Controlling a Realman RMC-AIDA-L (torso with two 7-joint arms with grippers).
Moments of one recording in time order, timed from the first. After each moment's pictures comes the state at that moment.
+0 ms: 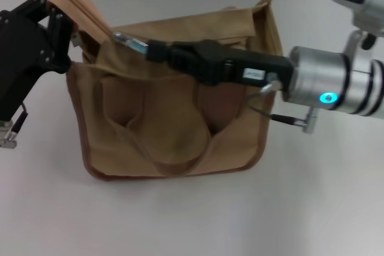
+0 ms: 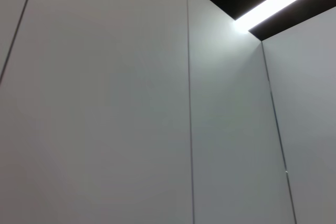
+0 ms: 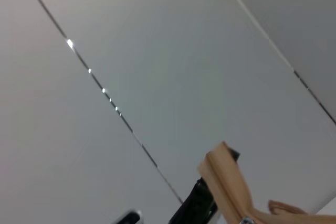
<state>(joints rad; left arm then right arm) -0.44 -2.07 0.29 0.07 1.55 1.92 -0.54 0.67 2.07 -1.68 -0.46 -0.84 -1.42 1.54</state>
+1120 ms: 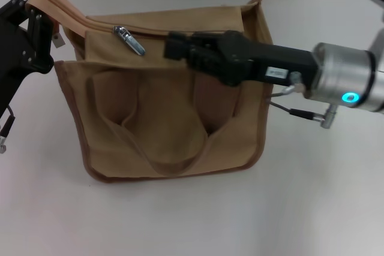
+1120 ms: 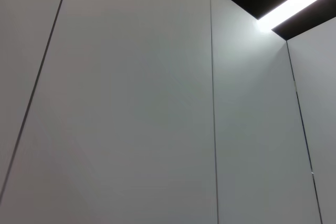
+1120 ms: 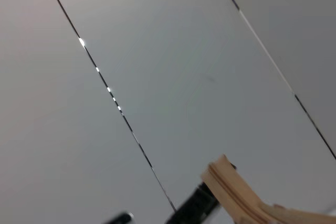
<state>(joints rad) -0.41 -2.08 0.23 0.07 1.55 1.92 -0.54 0.62 2.06 -1.57 -0.52 -0.95 -1.45 1.48</state>
